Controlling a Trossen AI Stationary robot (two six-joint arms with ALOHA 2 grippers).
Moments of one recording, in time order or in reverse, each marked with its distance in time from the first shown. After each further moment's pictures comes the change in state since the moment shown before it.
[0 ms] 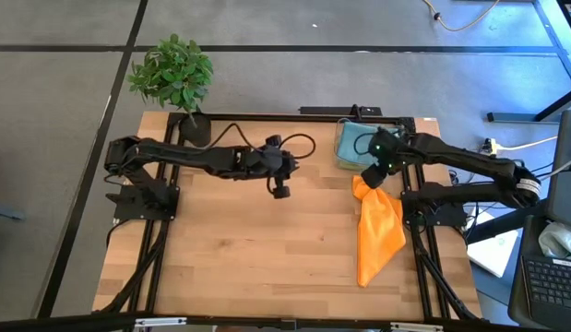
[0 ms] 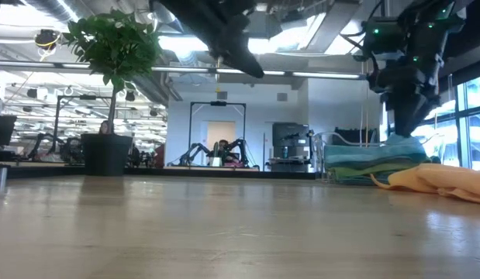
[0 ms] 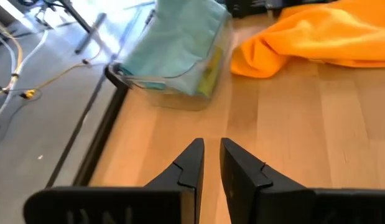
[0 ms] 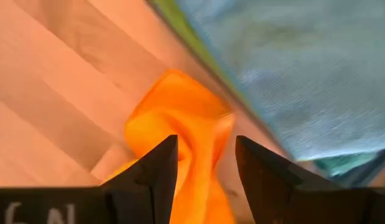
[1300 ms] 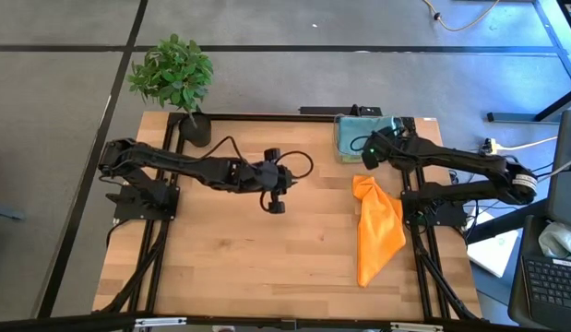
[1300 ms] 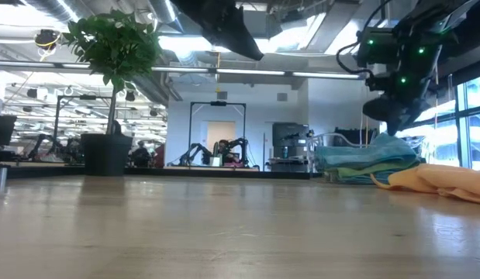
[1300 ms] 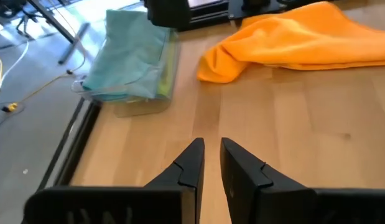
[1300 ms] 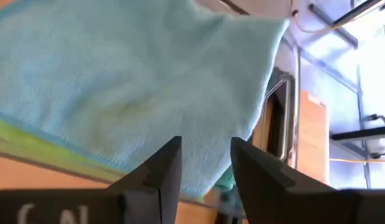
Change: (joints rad) left arm -0.127 -0.039 0.000 -0.051 -0.038 -0.038; right arm 0.018 0.056 -0.070 0.153 0.674 0.155
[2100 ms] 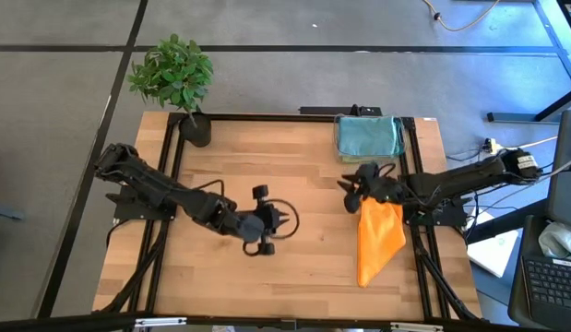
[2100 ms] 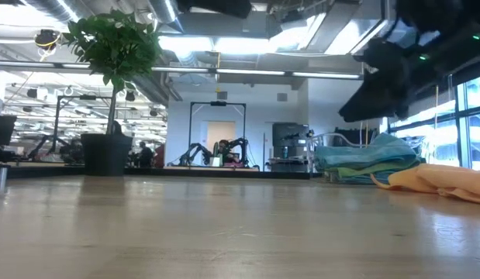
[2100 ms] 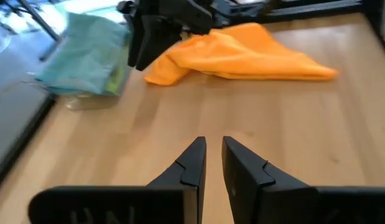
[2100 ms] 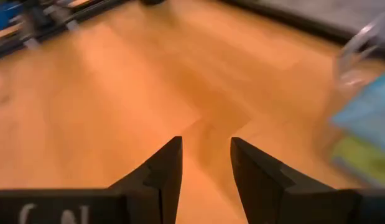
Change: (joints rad) left arm -0.341 0.001 0.000 -0.046 -0.230 -0.303; right arm 0.603 -0.117 -0.316 0.876 -0.160 0.018
